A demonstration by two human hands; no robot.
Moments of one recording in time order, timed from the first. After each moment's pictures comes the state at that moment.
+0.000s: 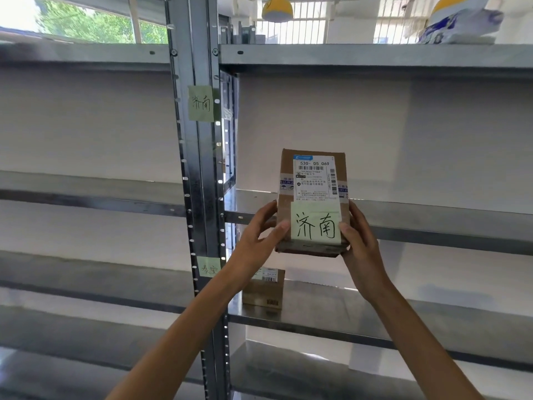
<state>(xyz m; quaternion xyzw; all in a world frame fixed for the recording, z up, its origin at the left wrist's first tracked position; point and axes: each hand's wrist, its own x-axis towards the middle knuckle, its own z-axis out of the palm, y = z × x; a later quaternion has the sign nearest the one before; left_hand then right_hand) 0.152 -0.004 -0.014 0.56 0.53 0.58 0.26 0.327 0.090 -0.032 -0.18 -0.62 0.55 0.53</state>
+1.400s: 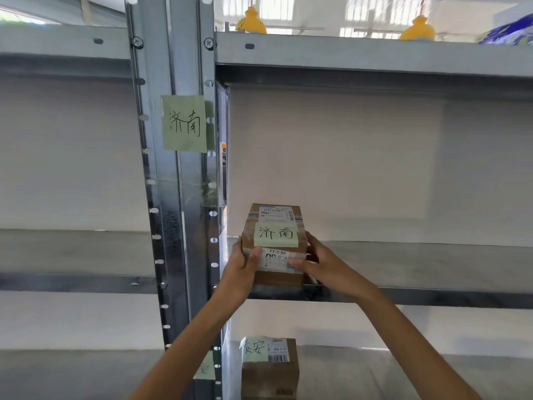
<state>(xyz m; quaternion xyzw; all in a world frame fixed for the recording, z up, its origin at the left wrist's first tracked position) -0.012 0.172 -0.039 0.52 0.56 0.59 0.28 0.164 0.246 -0.014 -0.34 -0.81 0.40 0.27</state>
